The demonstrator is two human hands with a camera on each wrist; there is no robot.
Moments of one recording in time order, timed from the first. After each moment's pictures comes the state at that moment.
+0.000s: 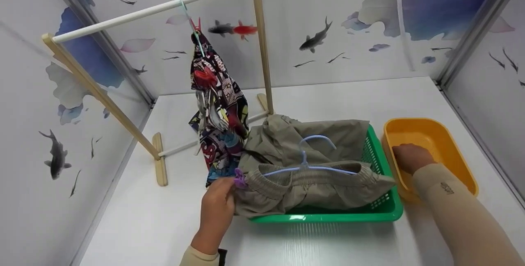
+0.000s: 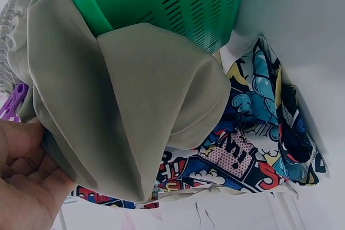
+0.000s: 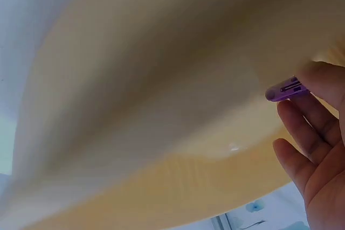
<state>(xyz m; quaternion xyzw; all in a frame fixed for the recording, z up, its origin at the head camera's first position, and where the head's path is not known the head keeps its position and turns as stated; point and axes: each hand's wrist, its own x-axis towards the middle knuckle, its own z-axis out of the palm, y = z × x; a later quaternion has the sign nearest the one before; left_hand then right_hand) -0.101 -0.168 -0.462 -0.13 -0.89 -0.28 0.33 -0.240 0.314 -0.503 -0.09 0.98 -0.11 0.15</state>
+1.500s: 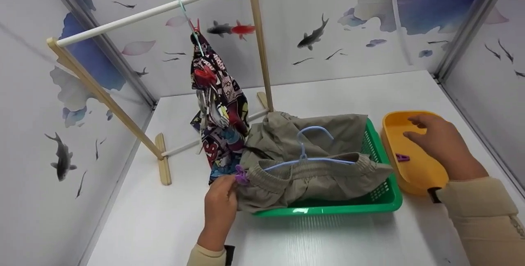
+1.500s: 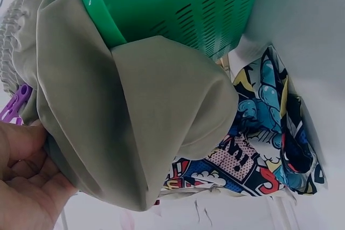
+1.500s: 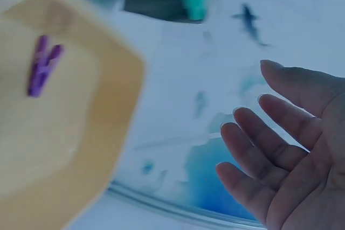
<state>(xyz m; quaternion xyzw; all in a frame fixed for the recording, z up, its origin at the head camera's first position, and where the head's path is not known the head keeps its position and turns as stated) -0.095 -0.164 -0.463 -0.12 -0.88 -0.30 0.35 -0.188 0.301 -0.402 0.00 0.96 -0.29 0.04</state>
